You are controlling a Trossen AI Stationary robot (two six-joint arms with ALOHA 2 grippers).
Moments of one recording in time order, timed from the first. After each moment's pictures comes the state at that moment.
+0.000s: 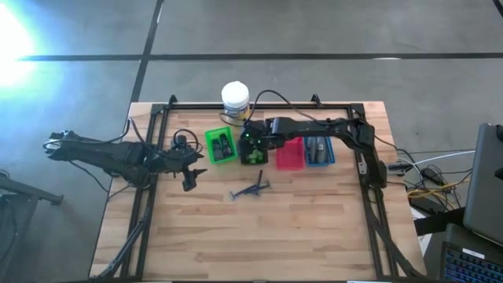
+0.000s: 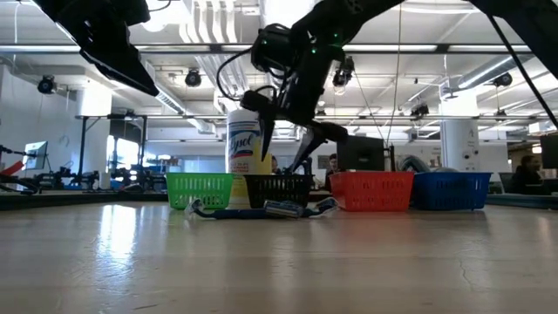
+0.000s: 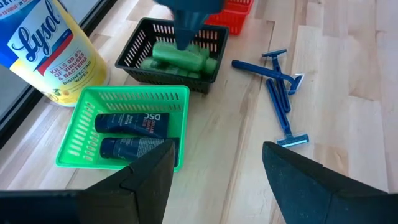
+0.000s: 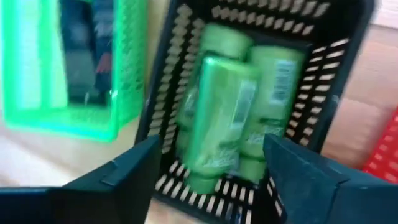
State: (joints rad) left arm -0.16 0.81 0.71 -0.64 -0.39 -0.29; right arm -0.22 2.08 1.68 -0.76 0.08 1.07
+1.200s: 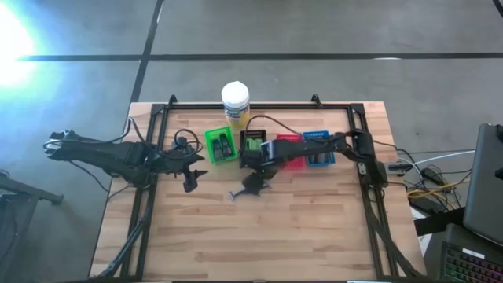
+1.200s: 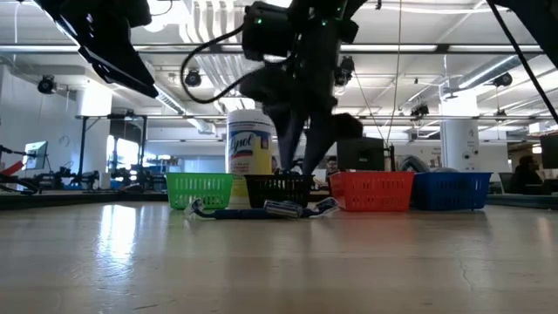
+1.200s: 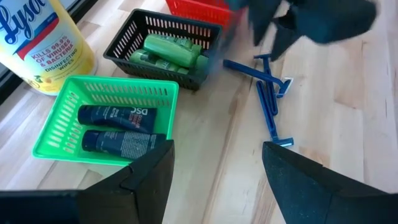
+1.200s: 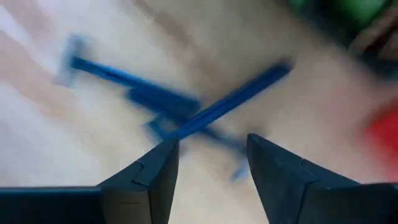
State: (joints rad) left arm -0.16 0.82 0.71 -0.63 -0.35 -0.37; right arm -0.03 2.10 1.68 -0.93 -0.09 0.82
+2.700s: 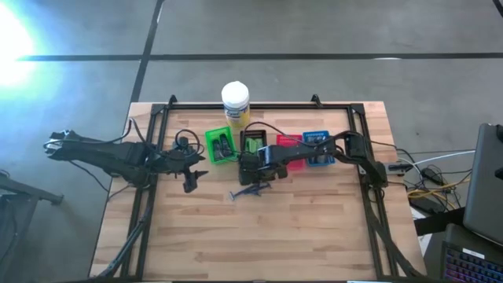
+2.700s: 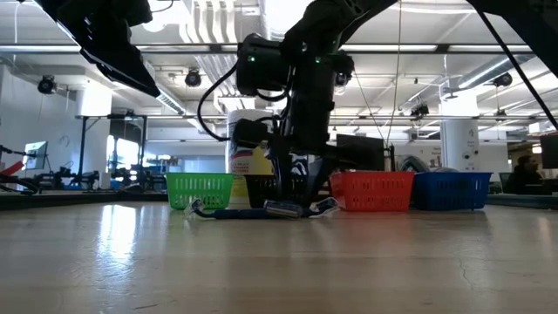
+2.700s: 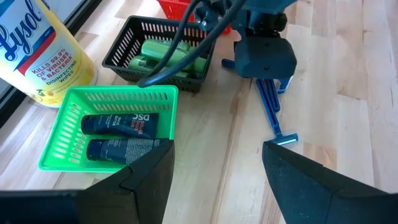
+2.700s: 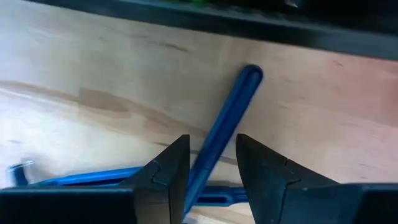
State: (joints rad) left arm -0.16 0.82 0.71 -0.62 -0.35 -0.29; right arm -0.03 2.18 1.62 -0.82 -0.02 1.36
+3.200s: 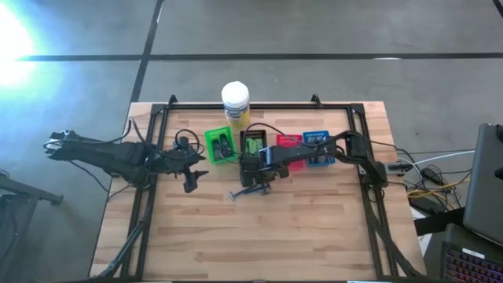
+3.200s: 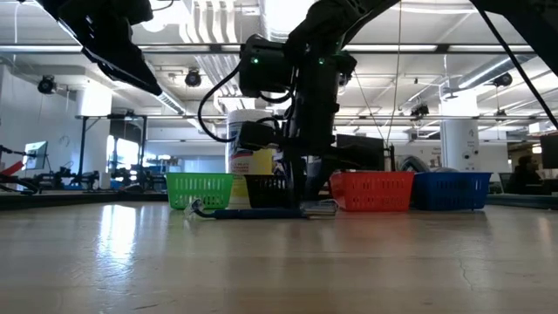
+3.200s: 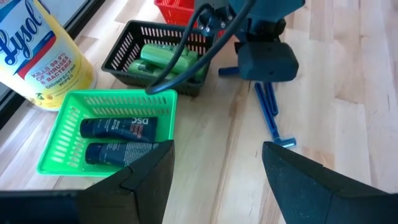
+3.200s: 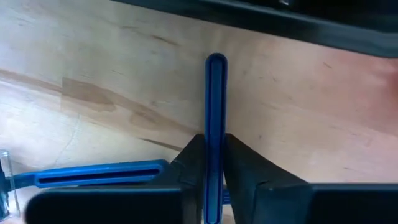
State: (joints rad) left arm -0.16 0.82 0.71 -0.61 -0.35 -0.29; right arm -0.02 2.18 1.60 -0.81 -0.01 1.31
